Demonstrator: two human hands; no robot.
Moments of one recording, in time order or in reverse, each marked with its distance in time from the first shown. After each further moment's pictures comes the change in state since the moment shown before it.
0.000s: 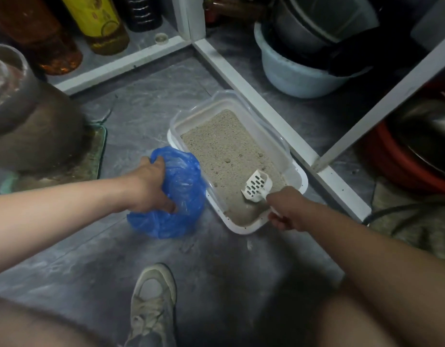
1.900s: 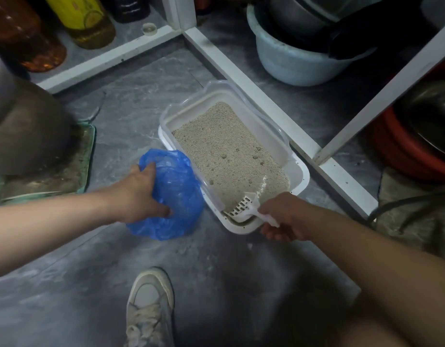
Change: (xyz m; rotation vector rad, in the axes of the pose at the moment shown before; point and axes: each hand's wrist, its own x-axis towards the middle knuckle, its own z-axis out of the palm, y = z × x) left_hand 0.017 -0.007 0.023 -0.083 0.005 -0.009; right_hand -0.007 0.015 0.007 0.020 -0.191 0.038
